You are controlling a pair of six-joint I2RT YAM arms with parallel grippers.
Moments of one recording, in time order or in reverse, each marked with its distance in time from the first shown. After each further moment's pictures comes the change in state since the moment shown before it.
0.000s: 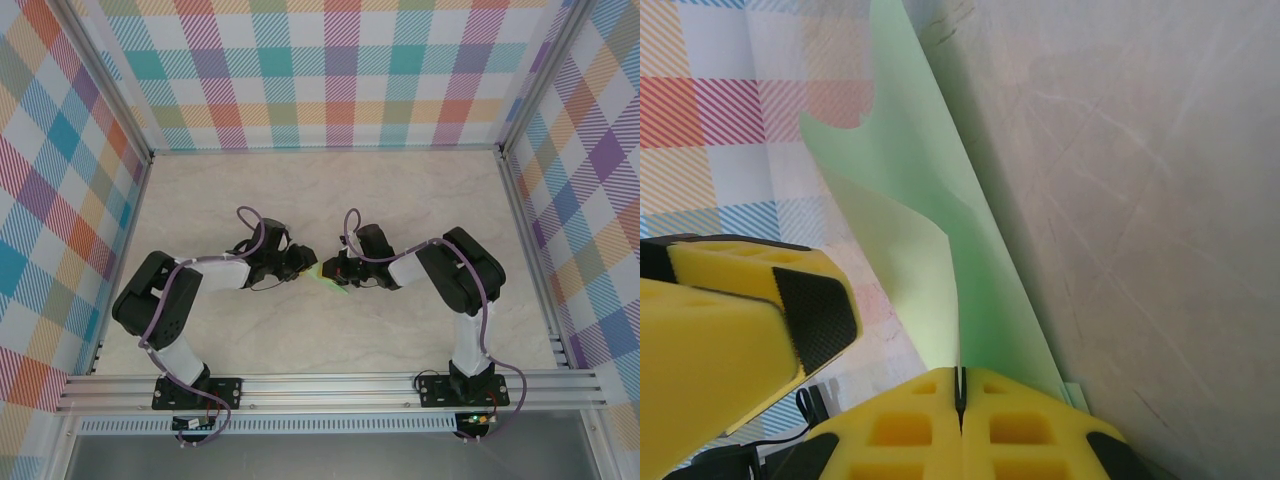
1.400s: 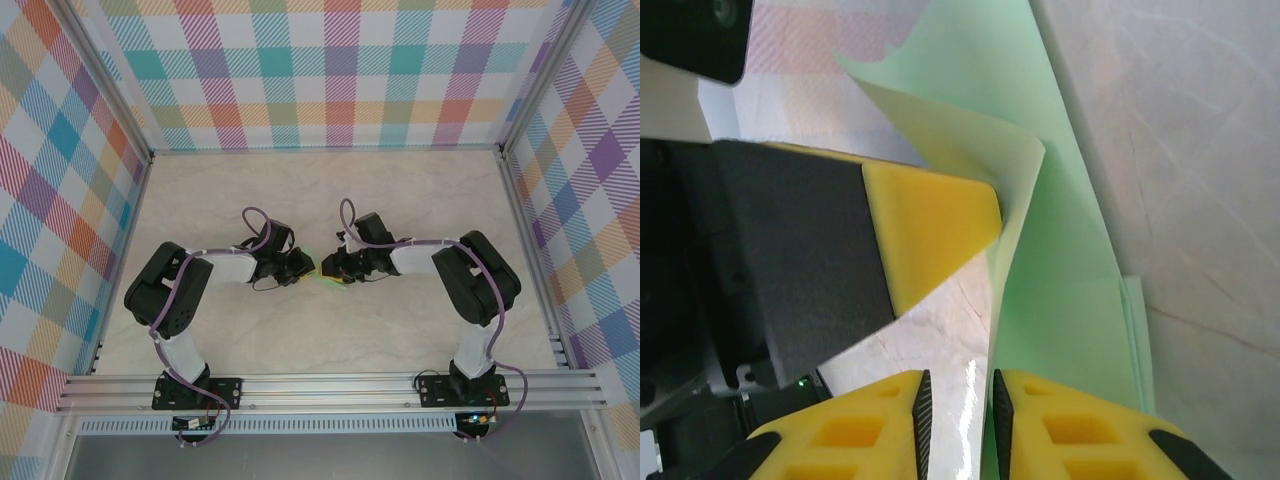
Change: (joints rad) left arm -0.001 0.087 0.066 -0.130 -0.037 0.019; right arm -0.002 -0.114 0.122 -0.448 -0.039 -0.224
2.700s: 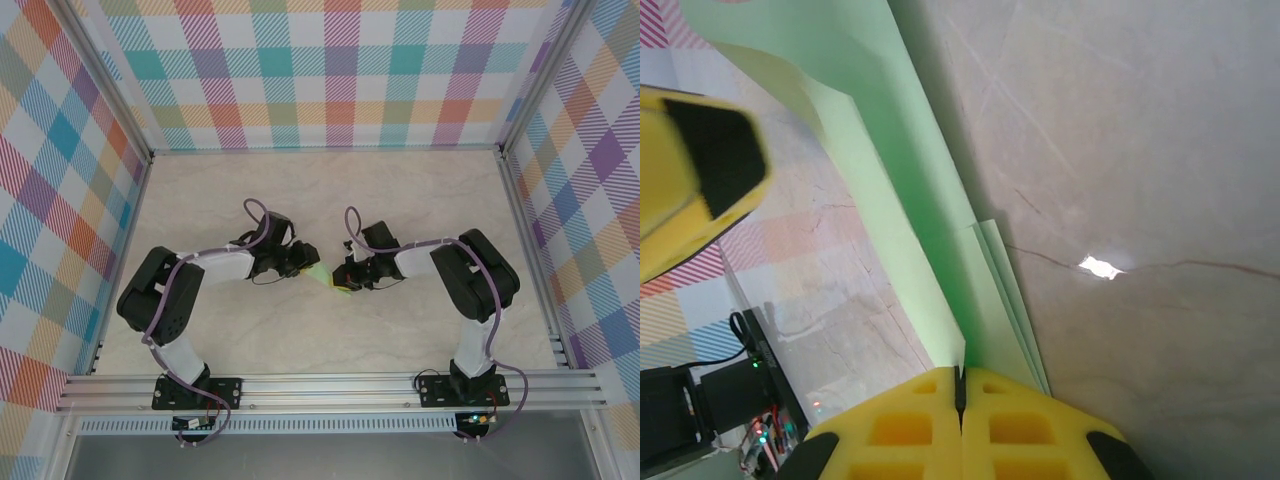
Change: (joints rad) left arm -0.004 -0.073 0.027 -0.011 0.047 0.066; right arm -0.049 0.030 -0.071 0.008 -0.019 -0.062
